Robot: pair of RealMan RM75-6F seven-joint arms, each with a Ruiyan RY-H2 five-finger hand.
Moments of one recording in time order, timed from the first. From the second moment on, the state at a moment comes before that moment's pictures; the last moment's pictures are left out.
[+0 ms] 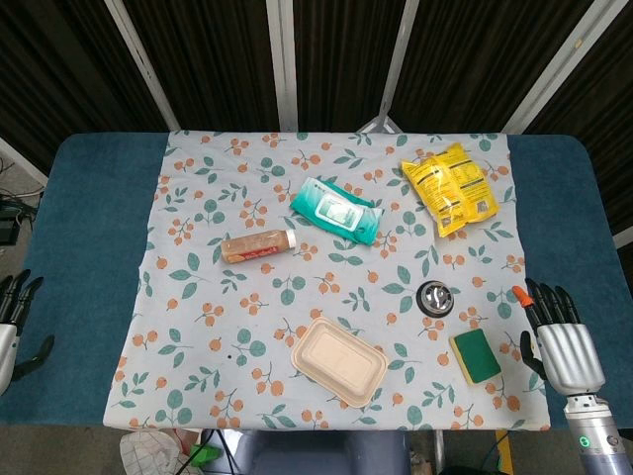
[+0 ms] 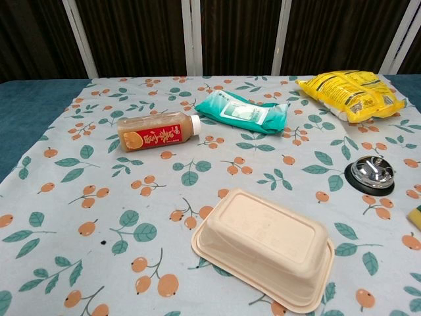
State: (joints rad) left arm -0.03 -1.10 -0.03 -1.65 1.54 1.58 0.12; right arm 0.12 -1.17 0.05 -1.58 -1.56 1.44 -0.07
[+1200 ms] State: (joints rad) left arm -0.03 -1.11 -0.06 -1.66 1.48 1.57 0.15; right arm 0.46 -1.41 0.11 -1.36 -1.51 1.03 -0.05
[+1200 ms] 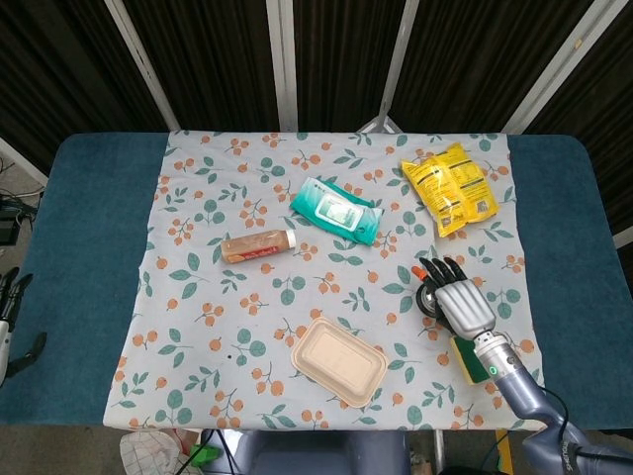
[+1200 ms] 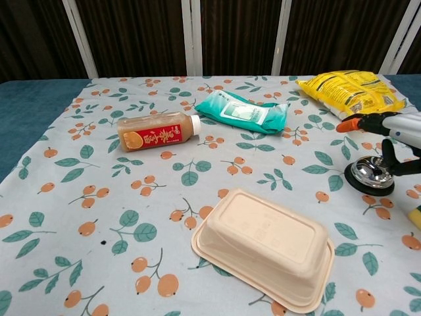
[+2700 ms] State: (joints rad) left arm -0.04 -1.12 -0.05 -1.67 1.47 1.55 0.19; right arm 0.50 -1.51 0.09 -1.21 -1.55 1.16 0.17
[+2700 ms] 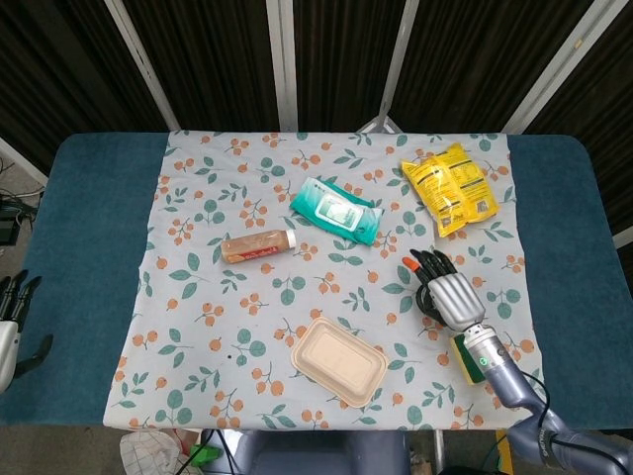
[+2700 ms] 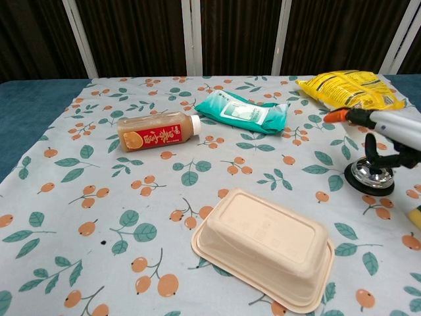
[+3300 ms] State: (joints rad) left arm -0.03 -1.10 -0.04 -1.68 1.49 1.56 0.15; right arm 0.19 -1.09 0.02 -1.72 -1.53 1.49 -0.12
